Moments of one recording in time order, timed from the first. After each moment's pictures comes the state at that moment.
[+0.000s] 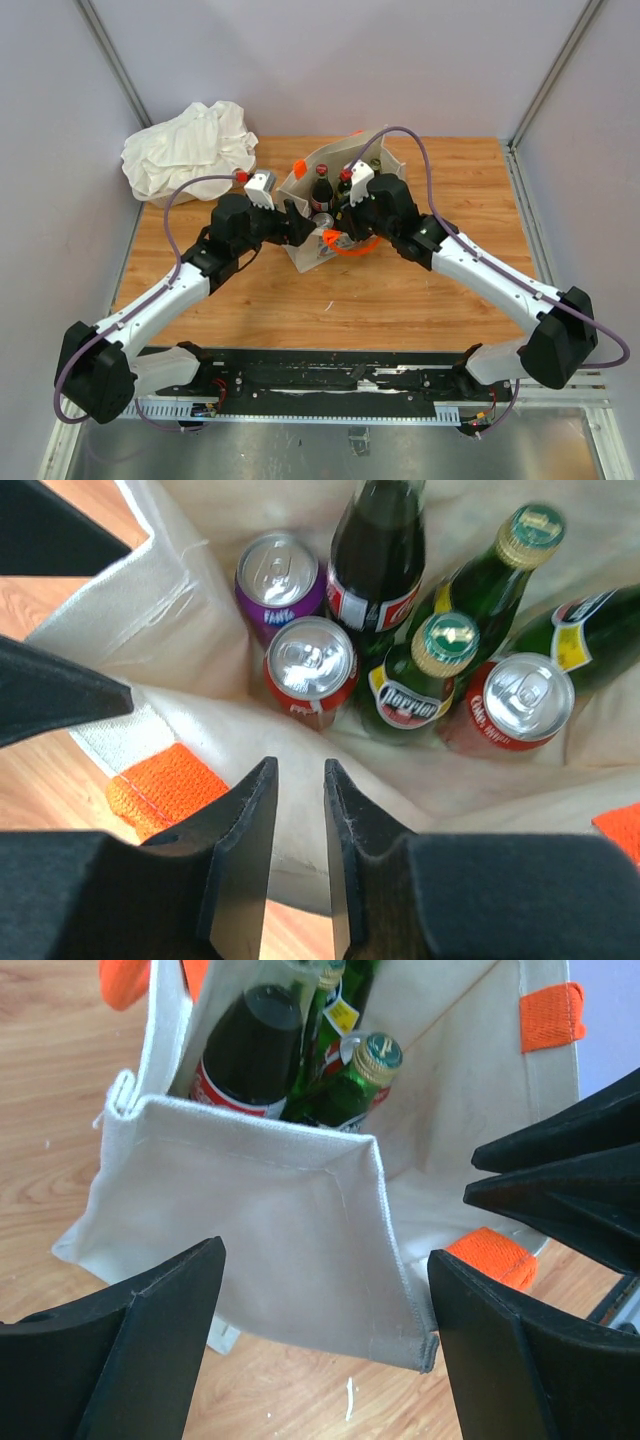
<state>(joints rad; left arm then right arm) -0.51 1.14 0.78 0.08 0.14 -0.40 0.74 1.38 1.18 -0.29 0.02 0.03</state>
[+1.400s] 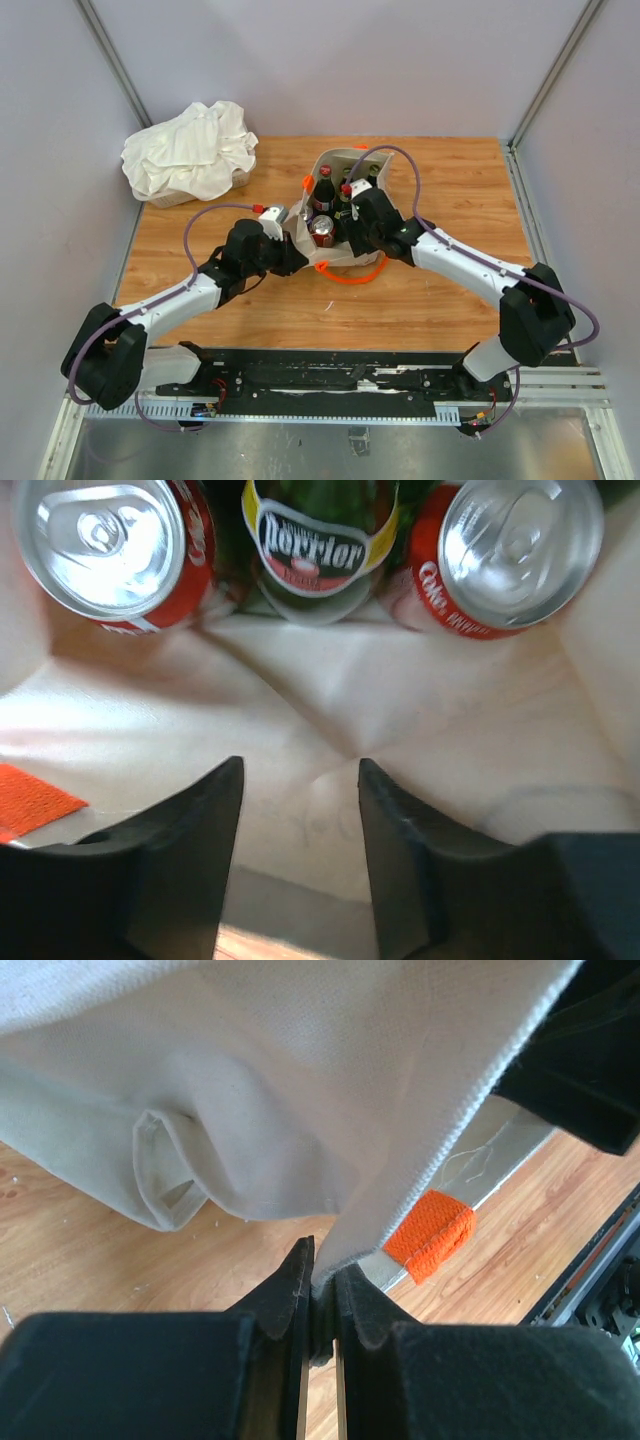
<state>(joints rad) -0.54 1.21 0.56 0.16 0.25 -0.43 0.71 1.53 1.09 -0.39 0.19 0.14</state>
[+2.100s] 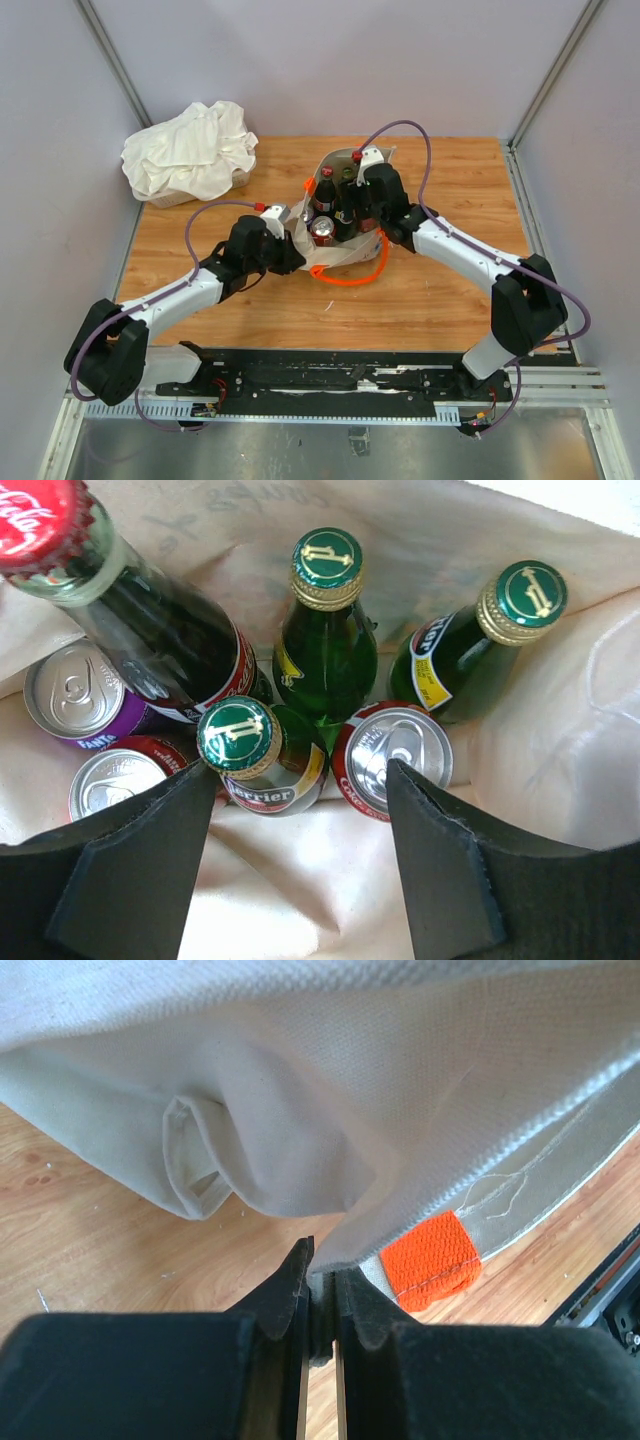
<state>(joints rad) -0.54 1.24 0.60 0.08 0.22 -0.40 0.63 1.56 1.16 -0.08 0.21 0.12</state>
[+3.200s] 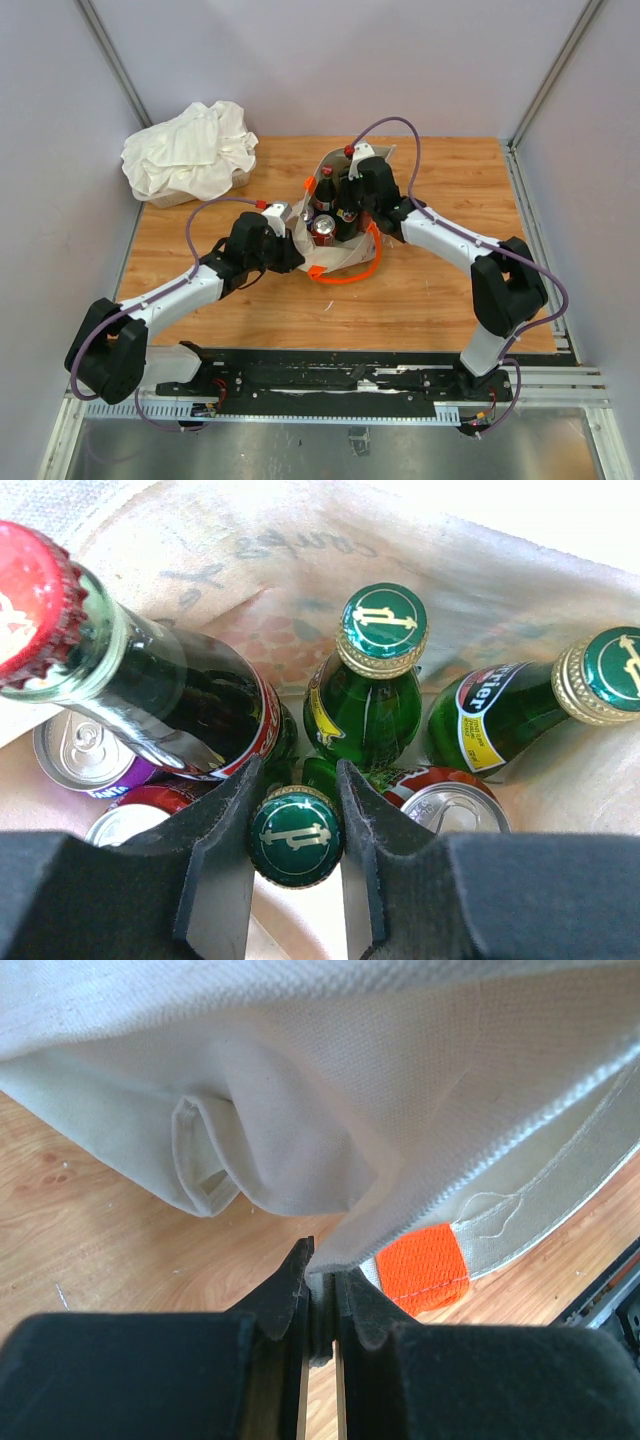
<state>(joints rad) -0.54 1.25 0.65 0.01 0.20 -0.37 0.60 1.71 1.24 0.00 0.12 0.13</state>
